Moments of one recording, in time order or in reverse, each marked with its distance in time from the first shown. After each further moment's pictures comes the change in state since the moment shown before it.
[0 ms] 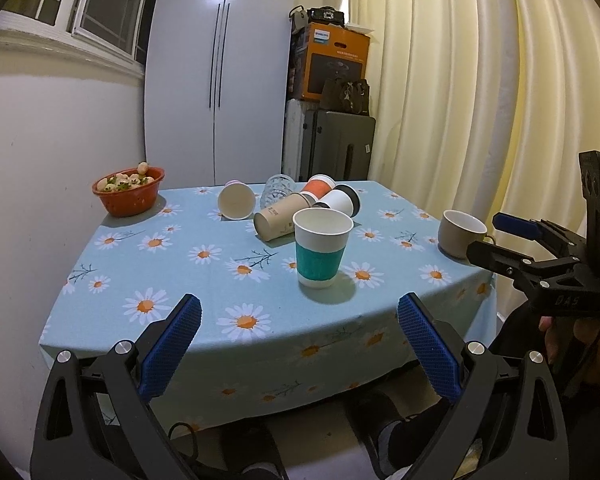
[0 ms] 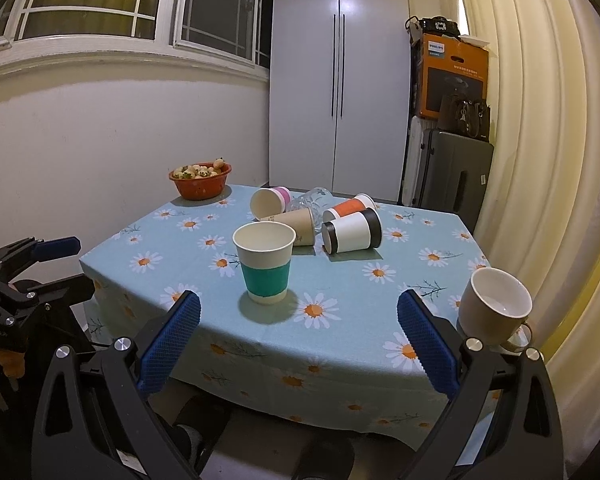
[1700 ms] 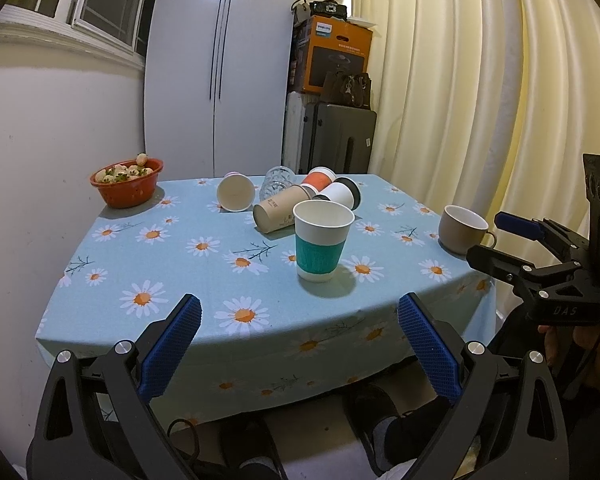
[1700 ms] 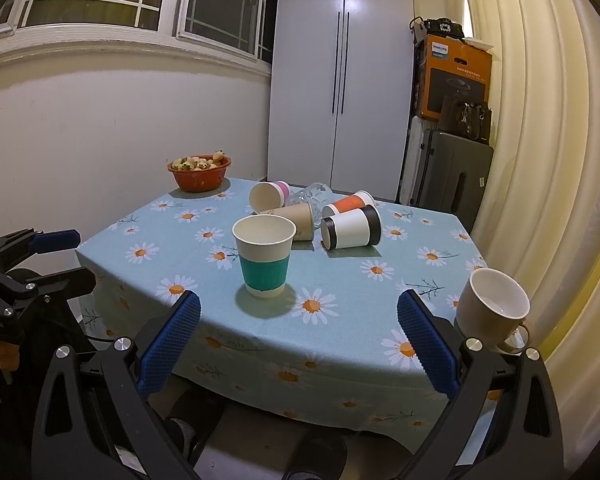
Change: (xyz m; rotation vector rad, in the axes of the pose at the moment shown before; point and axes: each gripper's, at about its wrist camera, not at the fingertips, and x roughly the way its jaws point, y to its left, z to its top) left arm 0.003 0.002 -0.004 -0.013 0.021 -0.005; right arm 0.001 0.001 -0.005 -0.027 0.013 -0.010
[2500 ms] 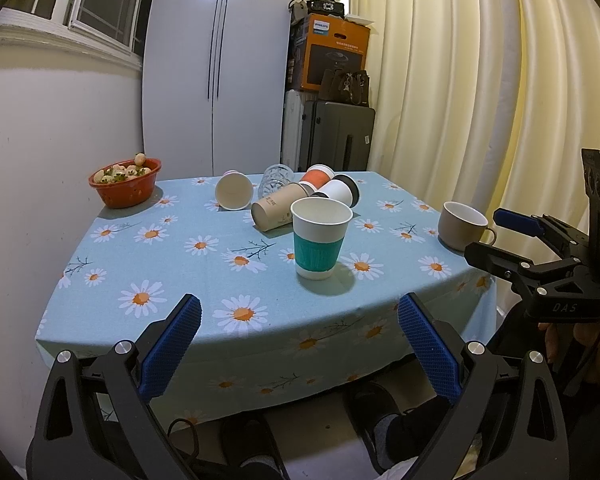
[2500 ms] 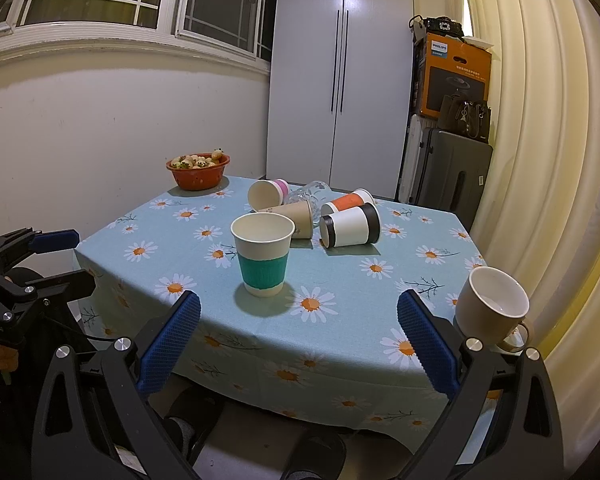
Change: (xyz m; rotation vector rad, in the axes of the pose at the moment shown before) left arm 0.002 -0.003 0.001 0.009 0.008 0.000; right arm 0.000 0.000 0.001 0.002 0.006 -0.002
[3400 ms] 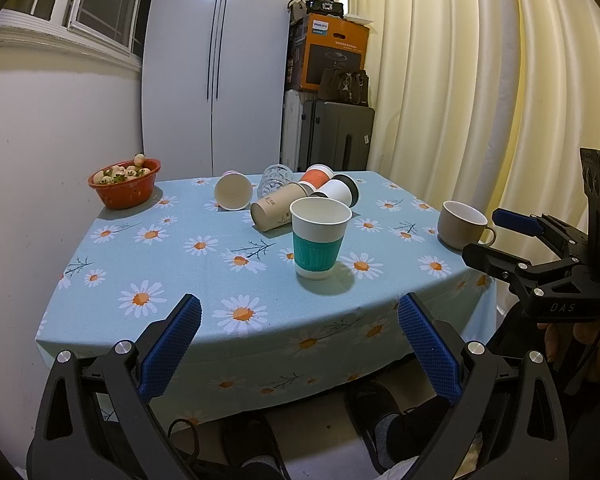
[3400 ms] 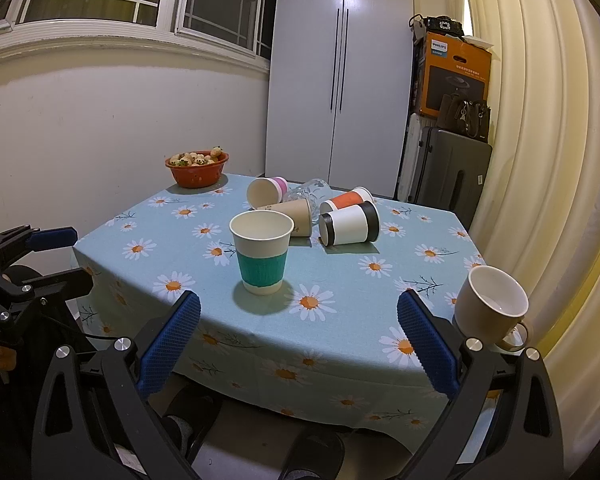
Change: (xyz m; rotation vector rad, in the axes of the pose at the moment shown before) left arm 0.000 -0.001 0.000 0.001 0.000 0.001; right arm 0.000 -0.002 -0.001 -0.001 0.003 0.000
